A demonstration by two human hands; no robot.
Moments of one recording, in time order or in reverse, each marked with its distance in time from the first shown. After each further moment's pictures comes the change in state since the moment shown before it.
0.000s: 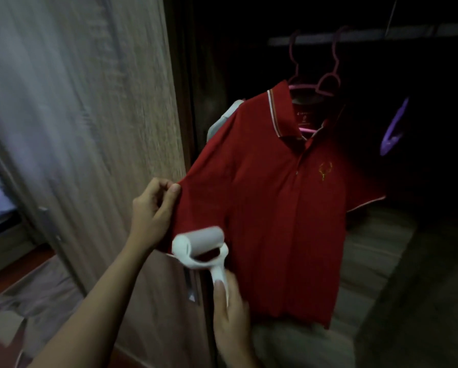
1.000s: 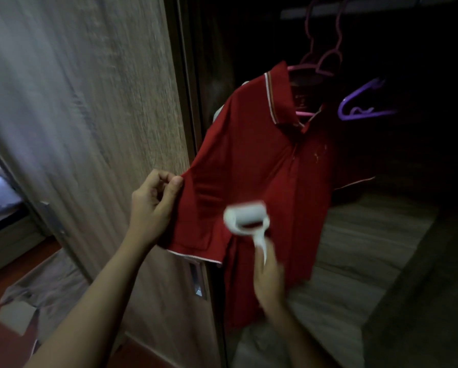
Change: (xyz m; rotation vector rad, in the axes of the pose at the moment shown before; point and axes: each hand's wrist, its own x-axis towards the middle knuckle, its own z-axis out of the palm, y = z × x) left_hand 0.007 -0.007 -0.006 -0.065 -0.037 0.000; right_hand 0.081 0.070 -0.020 -0.233 0.262 -0.004
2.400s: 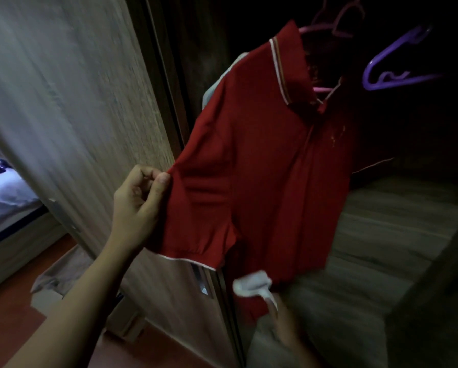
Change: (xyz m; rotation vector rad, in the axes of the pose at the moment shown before) left_hand -0.001 0.005 -0.001 0.066 0.005 0.008; right_hand -0.053 0.183 0.033 -0.190 -0.557 0.125
